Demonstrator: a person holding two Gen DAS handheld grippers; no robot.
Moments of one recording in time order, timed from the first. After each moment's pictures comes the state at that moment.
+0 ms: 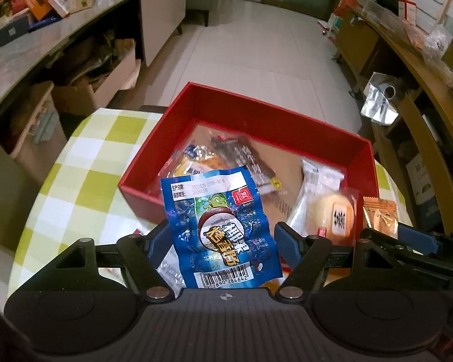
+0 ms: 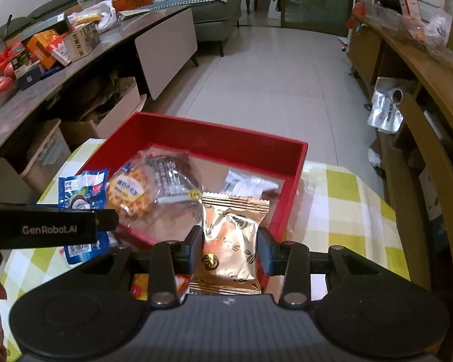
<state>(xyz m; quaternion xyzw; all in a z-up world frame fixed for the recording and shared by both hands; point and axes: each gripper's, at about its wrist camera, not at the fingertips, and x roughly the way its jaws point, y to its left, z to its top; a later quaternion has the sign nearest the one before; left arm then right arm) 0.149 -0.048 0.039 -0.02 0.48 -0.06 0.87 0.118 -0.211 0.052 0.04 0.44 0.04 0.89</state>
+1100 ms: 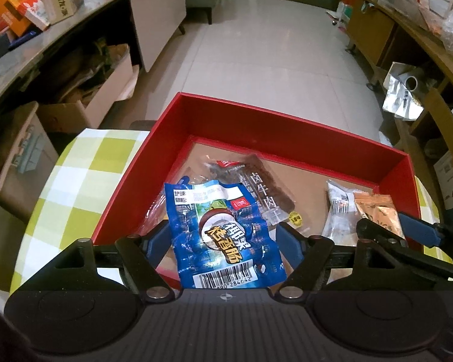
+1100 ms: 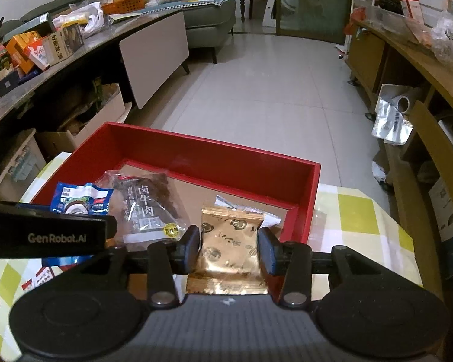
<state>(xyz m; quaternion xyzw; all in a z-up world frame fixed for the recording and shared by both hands) 0.207 -0.071 0.009 0.03 0.49 -0.04 0.87 0.175 -0.212 0.010 0.03 0.43 0.02 0.90</state>
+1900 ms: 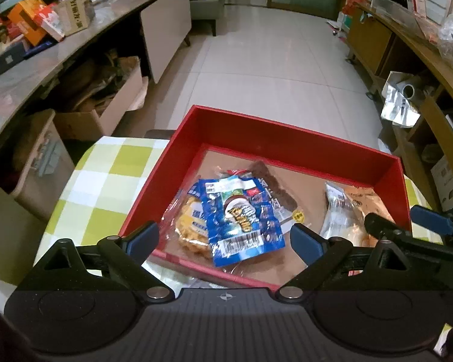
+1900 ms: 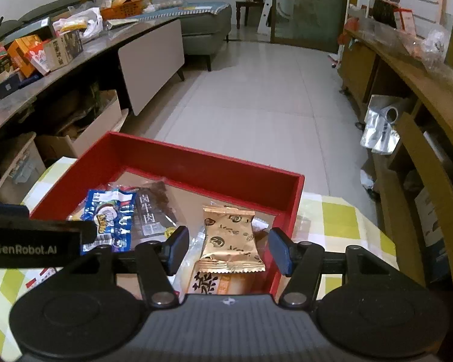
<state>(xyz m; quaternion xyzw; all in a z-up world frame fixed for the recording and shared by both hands) 0.184 -0.058 0.032 0.03 0.47 -0.04 0.88 0.160 -0.210 0.035 0.02 0.41 0.01 0.91</state>
